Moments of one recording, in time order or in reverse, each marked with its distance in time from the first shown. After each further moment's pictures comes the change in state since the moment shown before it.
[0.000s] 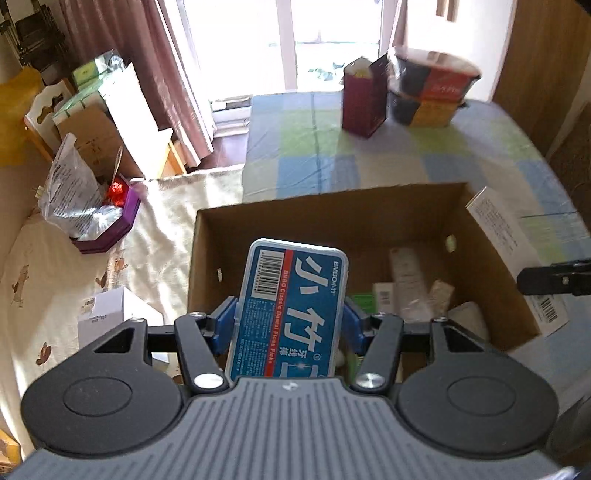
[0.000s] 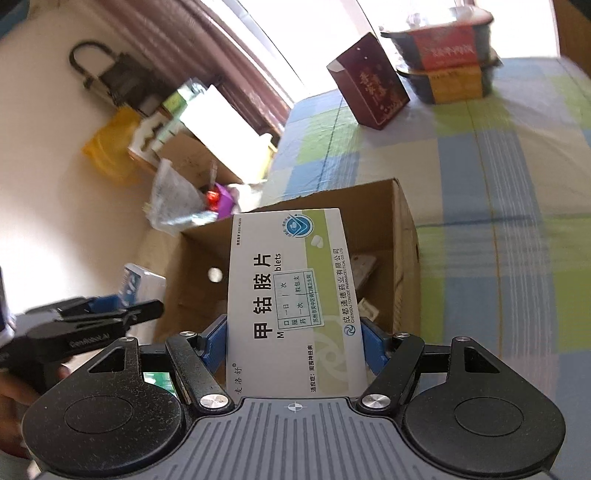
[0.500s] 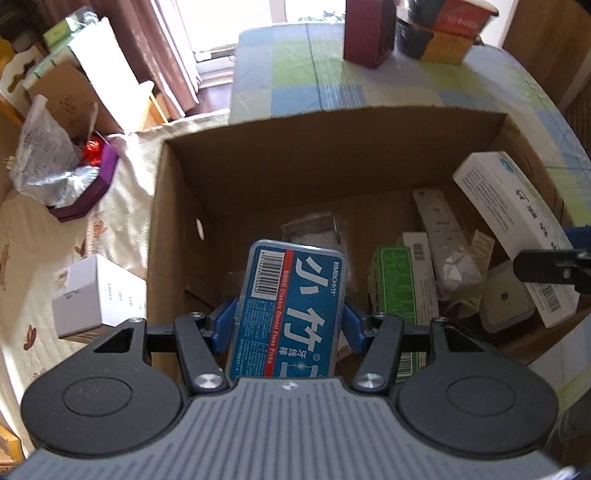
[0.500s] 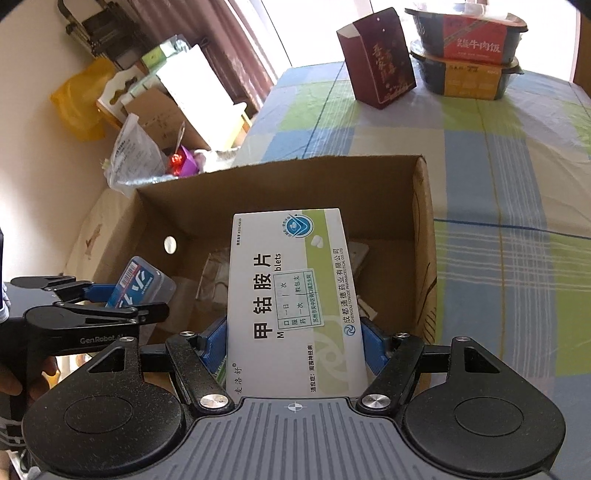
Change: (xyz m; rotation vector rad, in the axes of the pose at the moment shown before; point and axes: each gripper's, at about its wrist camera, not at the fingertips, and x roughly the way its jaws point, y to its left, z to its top) left arm 0.078 0.003 -0.020 0.030 0.161 -0.048; right arm 0.057 0.018 -0.013 -0.091 0.069 -0.138
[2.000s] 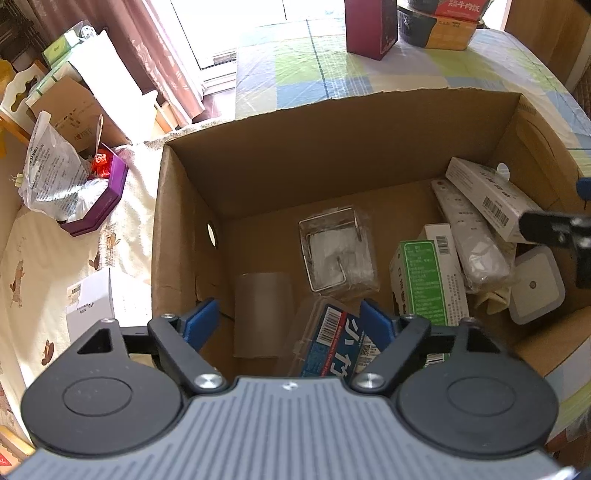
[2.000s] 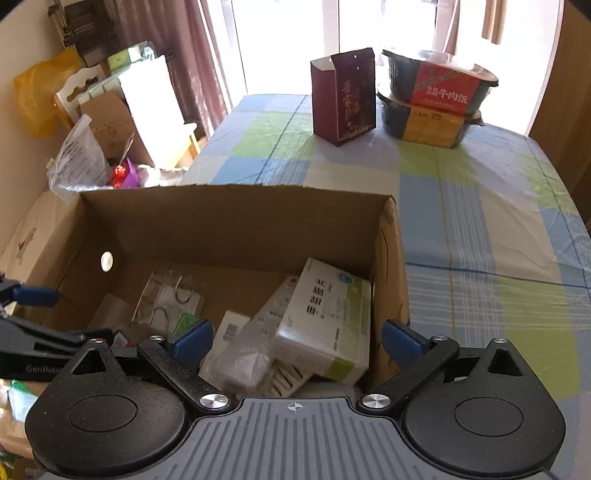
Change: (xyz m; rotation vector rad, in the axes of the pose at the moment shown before) left arm 0.011 0.000 0.002 0.056 -0.016 0.071; right arm 0.012 0.021 -0.001 -0.078 -0.118 -0.245
